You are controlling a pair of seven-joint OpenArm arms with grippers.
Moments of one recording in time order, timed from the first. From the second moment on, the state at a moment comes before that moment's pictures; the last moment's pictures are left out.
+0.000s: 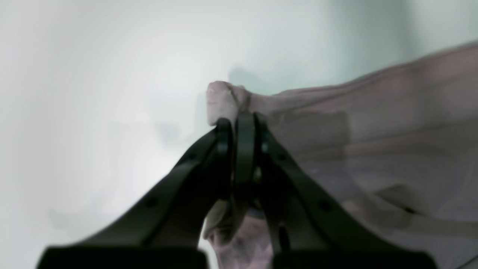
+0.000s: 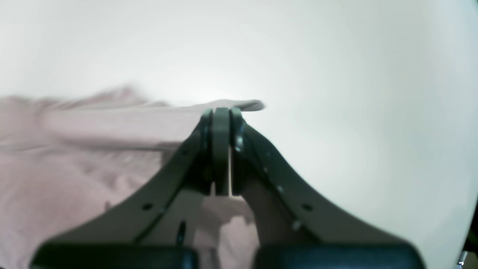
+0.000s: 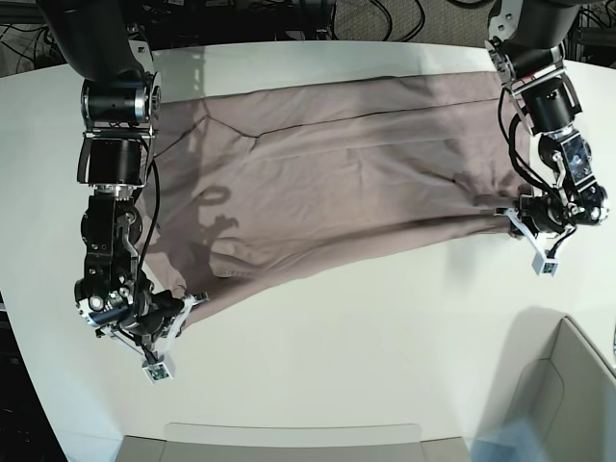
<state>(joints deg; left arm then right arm) -17.2 -19.8 -26.7 63.9 -9.6 -36.4 57.6 31.6 10.0 0.9 75.8 5.1 25.3 -62.8</state>
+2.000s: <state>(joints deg) 11.7 -16.8 -26.7 100.5 -10.4 -36.6 69.1 -6.2 11.6 19.0 116.9 5.4 44.2 -80.8</state>
